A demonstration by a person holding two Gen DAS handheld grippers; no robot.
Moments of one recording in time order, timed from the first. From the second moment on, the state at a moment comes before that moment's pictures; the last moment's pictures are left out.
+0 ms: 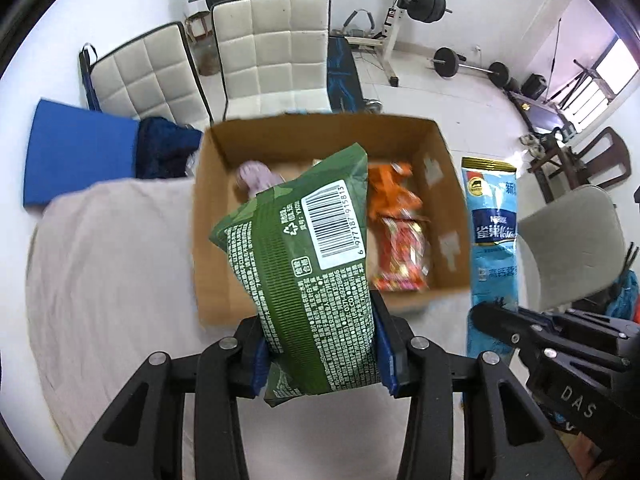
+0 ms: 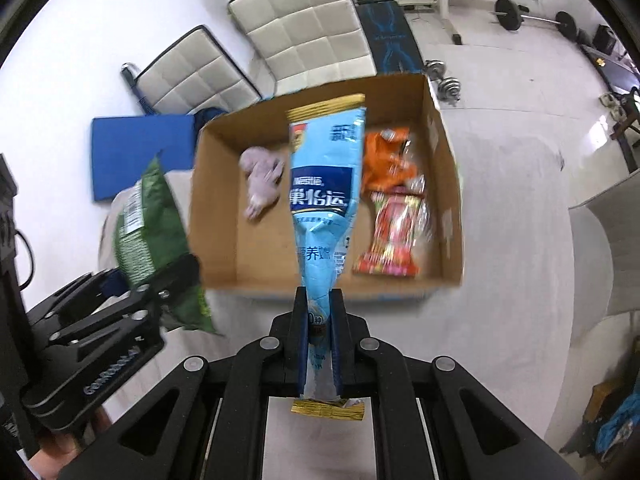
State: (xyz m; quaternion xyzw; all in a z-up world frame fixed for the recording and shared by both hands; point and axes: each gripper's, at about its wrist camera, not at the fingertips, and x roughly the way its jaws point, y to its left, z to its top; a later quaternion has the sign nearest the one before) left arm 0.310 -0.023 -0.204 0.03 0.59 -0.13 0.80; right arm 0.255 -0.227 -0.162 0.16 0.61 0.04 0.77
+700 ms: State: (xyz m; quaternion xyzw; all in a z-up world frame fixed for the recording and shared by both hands) left arm 0.410 -0.023 -0.329 0.03 0.70 -0.11 0.71; right arm 0.389 -0.215 -0.300 0.17 0.69 0.00 0.70
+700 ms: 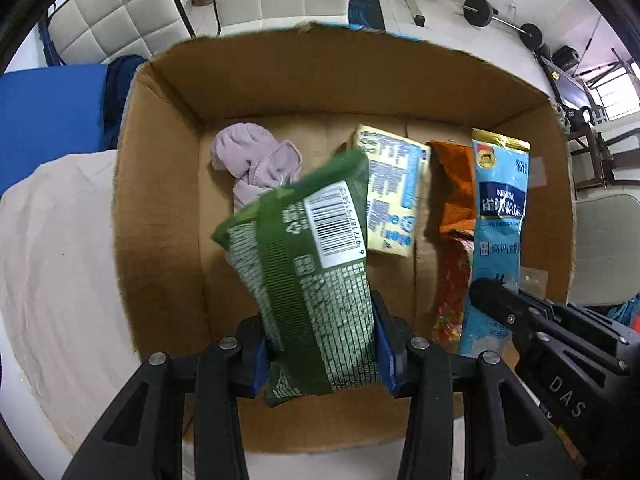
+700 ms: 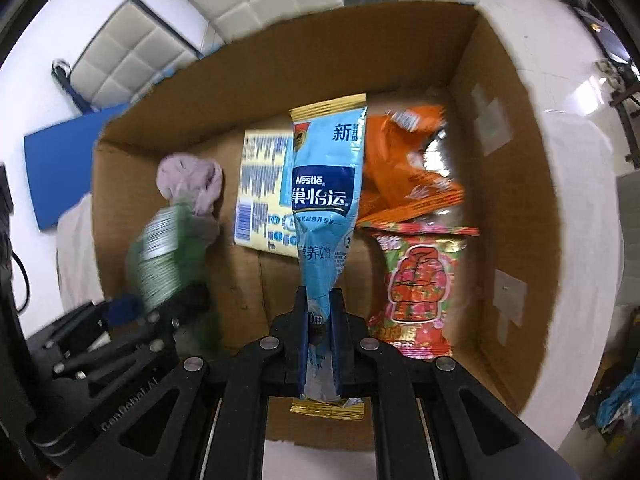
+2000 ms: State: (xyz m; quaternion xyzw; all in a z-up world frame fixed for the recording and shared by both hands) left arm 0.357 0.005 -0.277 0.02 0.62 -0.03 0.79; right arm 0.351 -0.225 -0.268 0.06 0.67 -0.04 0.74
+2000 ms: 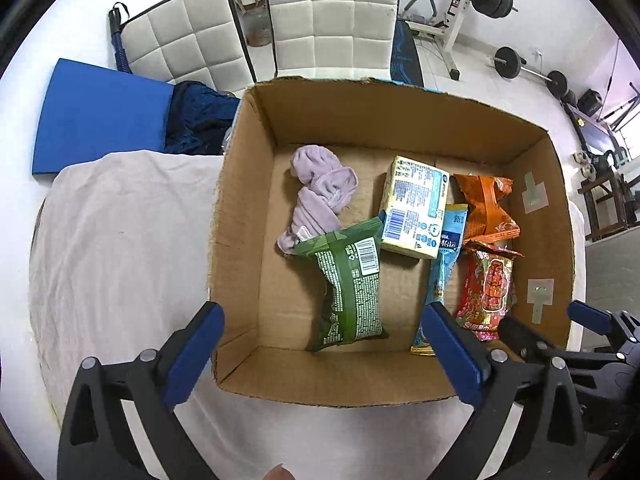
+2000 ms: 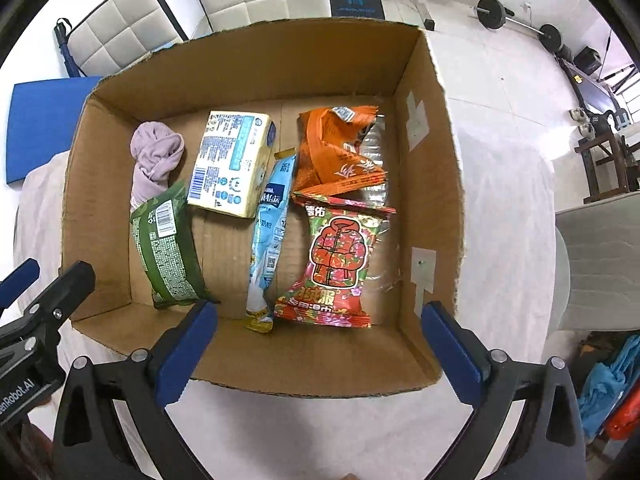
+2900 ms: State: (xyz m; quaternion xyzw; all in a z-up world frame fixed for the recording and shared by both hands) left arm 0.273 -0.005 -0.150 0.01 0.54 -0.05 0.84; right arm 0.253 -0.236 -0.132 0.08 0.58 -0.02 0.81
